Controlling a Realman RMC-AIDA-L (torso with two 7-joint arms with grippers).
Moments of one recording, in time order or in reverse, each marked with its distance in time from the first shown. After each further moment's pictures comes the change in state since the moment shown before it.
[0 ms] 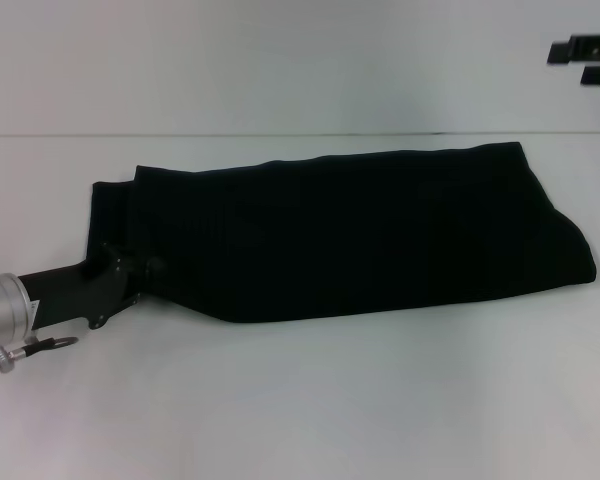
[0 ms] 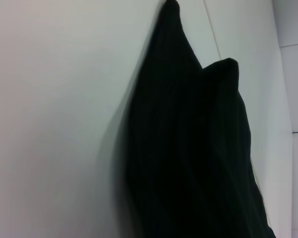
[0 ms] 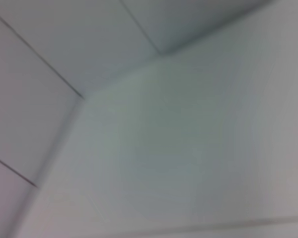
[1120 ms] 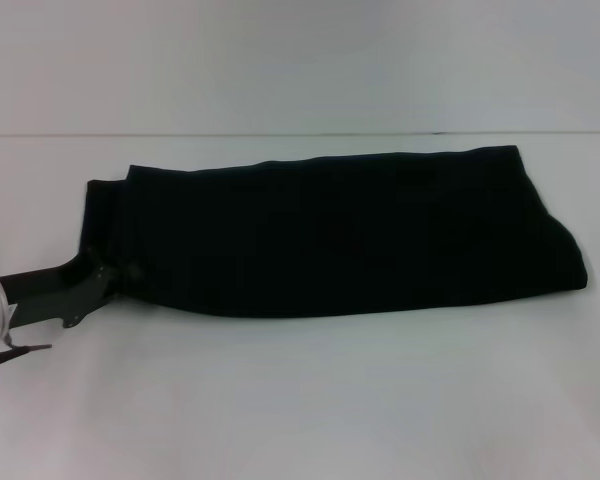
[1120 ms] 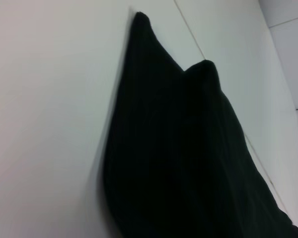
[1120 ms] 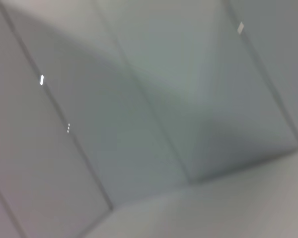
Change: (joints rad) left arm 0.019 0.006 0.055 0.069 0.003 0.029 0.090; right arm -0.356 0.184 0.257 0.189 0.523 -0.145 -1.017
